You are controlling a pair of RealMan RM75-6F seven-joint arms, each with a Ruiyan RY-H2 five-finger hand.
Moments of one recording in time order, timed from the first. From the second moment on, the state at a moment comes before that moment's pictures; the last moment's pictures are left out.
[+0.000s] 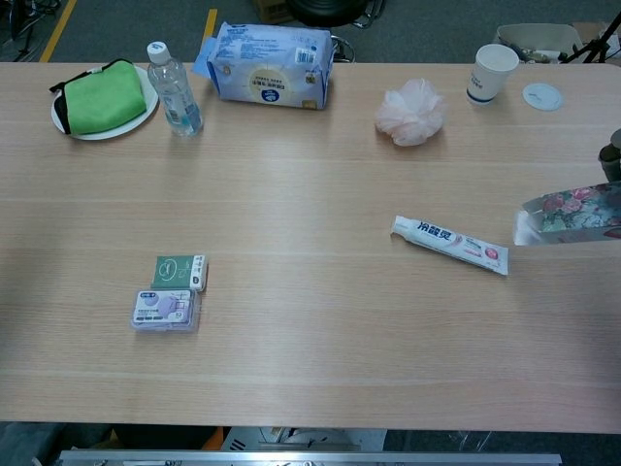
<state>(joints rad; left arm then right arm) -0.13 -1.18 -0.03 -1.60 1.50 1.42 0.02 0.68 -0.97 -0.05 -2.32 -0.49 1.35 -1.30</state>
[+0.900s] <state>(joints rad) -0.13 -1.20 -0.06 -1.60 1.52 1.49 0.01 0.38 -1.10 -0.13 -1.91 -1.49 1.43 -0.36</state>
